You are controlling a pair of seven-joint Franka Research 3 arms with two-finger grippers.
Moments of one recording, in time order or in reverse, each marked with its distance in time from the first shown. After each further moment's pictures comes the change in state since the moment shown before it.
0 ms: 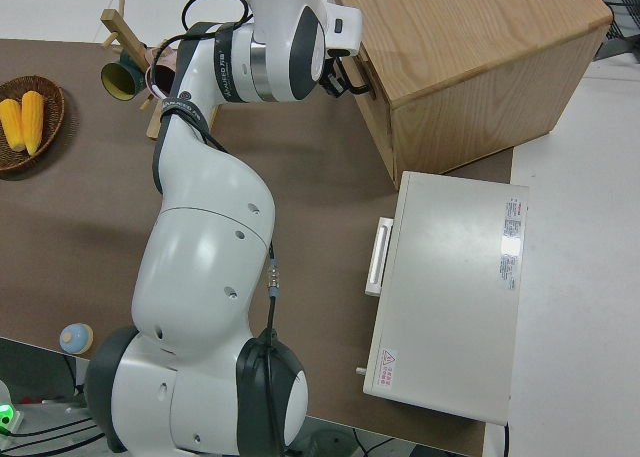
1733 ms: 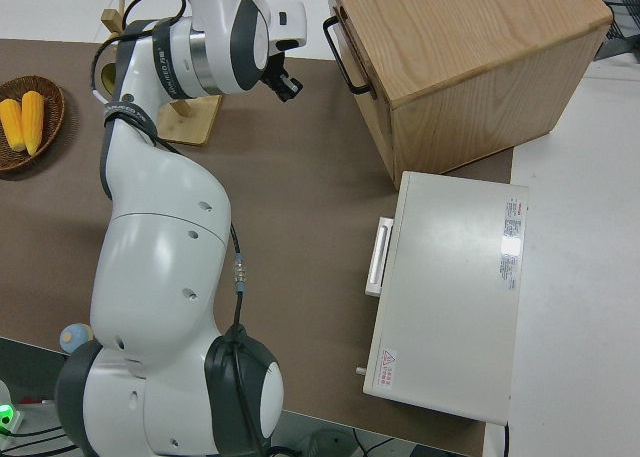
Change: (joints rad) left arm 0.000 0.000 0.000 0.000 0.000 0.000 0.000; right arm 0.160 -0.106 0.013 0.025 0.000 -0.266 -0.084
